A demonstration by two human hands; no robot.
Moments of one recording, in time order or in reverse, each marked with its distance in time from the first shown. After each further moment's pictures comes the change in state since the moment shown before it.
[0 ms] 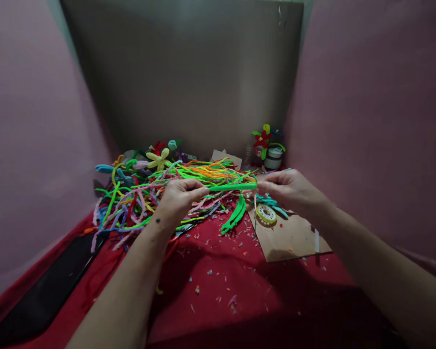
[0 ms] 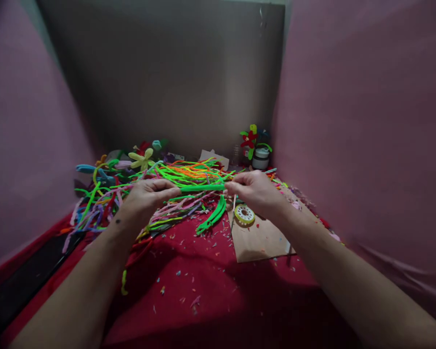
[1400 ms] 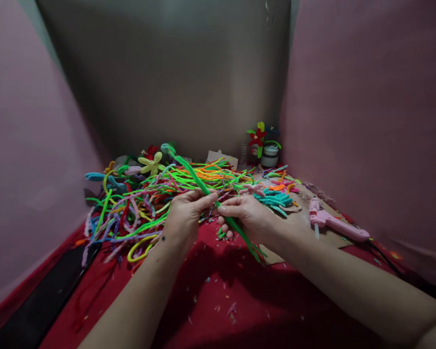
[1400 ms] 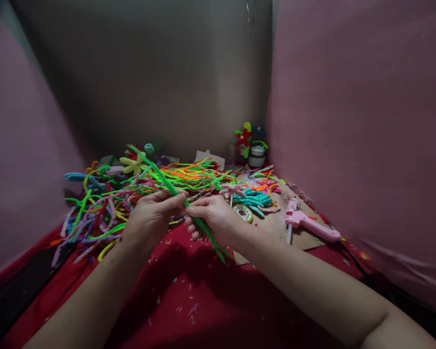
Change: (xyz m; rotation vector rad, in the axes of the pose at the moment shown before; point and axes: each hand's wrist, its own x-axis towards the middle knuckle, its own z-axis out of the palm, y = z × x) left_hand -0.015 -0.005 0.041 -0.542 0.012 -0.154; right_hand -0.003 0.023 0.083 0.741 -0.350 0.336
